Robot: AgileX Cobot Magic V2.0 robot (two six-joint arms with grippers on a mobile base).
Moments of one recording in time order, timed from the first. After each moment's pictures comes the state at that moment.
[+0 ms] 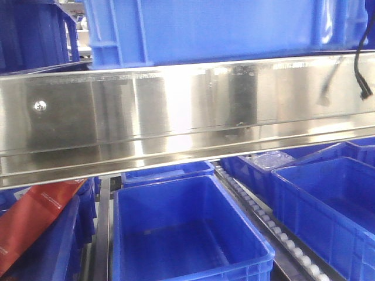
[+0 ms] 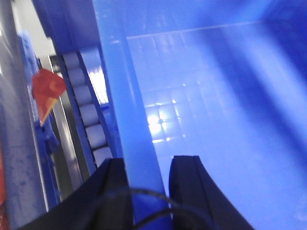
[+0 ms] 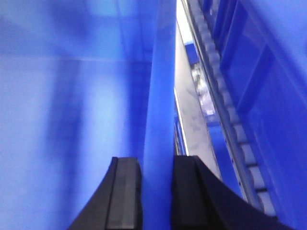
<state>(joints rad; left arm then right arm) -0.33 2.01 -2.33 0.09 1.15 -0.30 0.11 1.97 -2.27 0.04 1.06 -0.02</state>
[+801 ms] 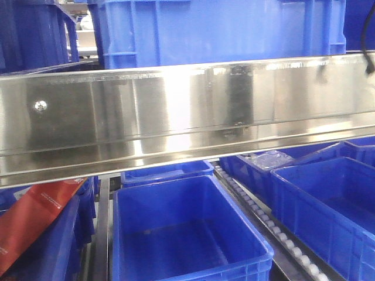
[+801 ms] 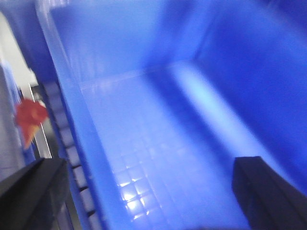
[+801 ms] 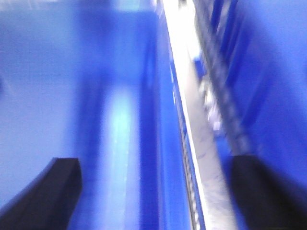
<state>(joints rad) -0.34 1.87 -2.34 0.07 1.16 -0.26 0.11 1.84 -2.28 0.06 1.07 -0.03</state>
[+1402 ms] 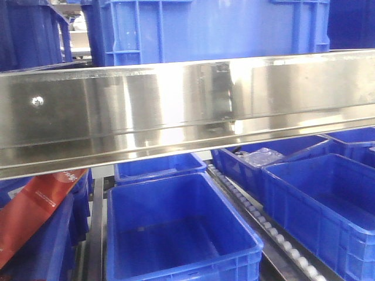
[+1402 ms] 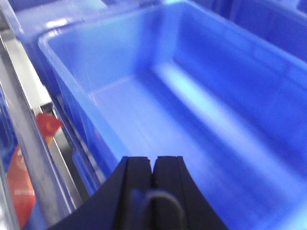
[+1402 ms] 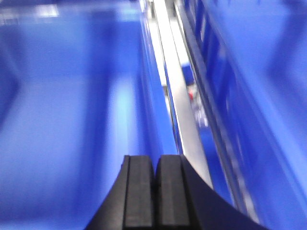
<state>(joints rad) -0.34 1.68 -2.22 0.07 1.22 -0.16 0.11 1.61 -2.06 0.07 1.12 -0.03</state>
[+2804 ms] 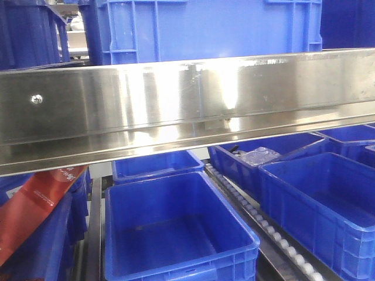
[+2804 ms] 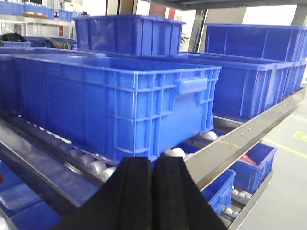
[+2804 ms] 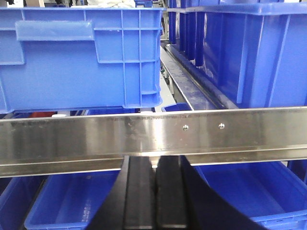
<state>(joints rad) -0.54 0.15 -0.48 0.06 0.39 -0.16 0.11 0.14 -0.45 0.07 0.55 -0.03</state>
